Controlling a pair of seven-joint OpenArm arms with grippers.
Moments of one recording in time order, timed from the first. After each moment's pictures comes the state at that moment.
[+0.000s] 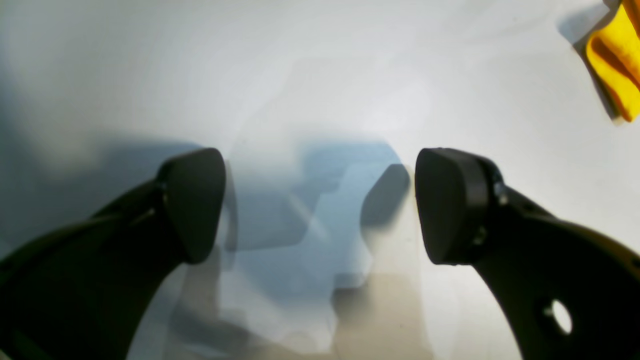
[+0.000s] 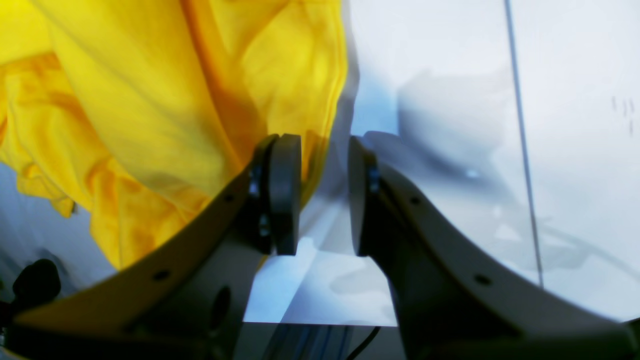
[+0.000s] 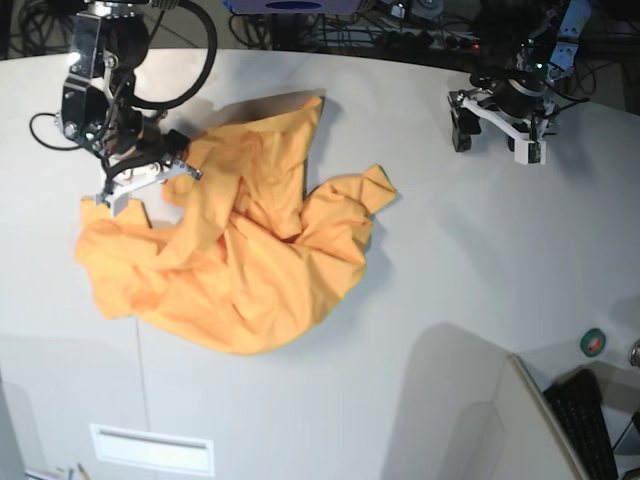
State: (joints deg) left arm 25.7 -28.4 7.3 77.5 -35.7 -0.9 5.9; right arm -13.1 -4.5 13.4 91.8 19.5 -8.6 -60.6
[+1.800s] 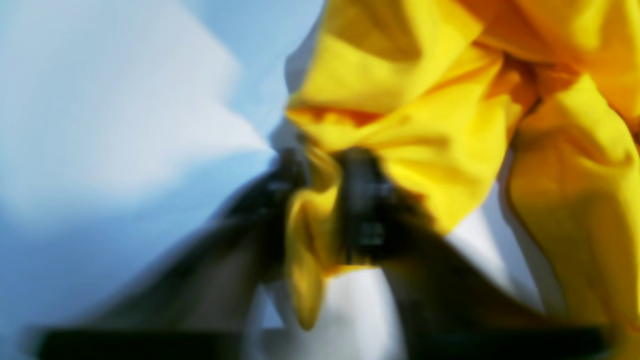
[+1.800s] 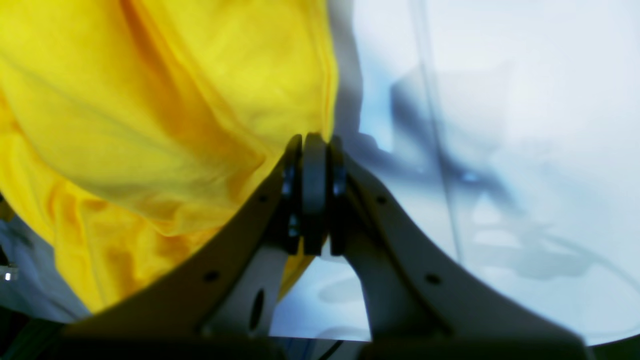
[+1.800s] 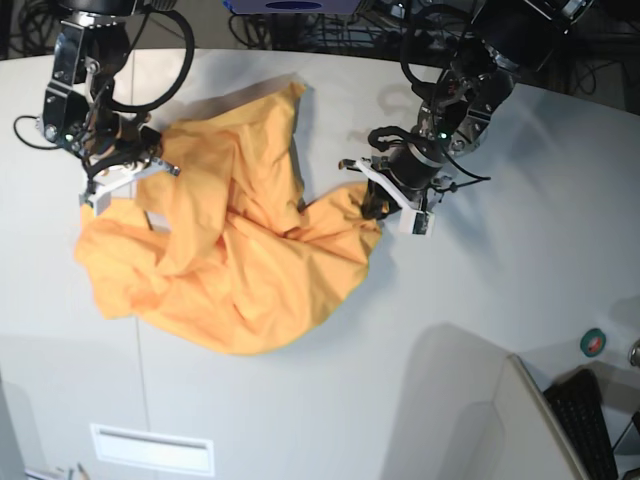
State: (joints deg) left arm 2.0 -19.0 31.3 62.9 -36.3 -1.5 1.7; right arm -11.4 -2.3 18.1 87.9 19.2 -1.5 -60.5
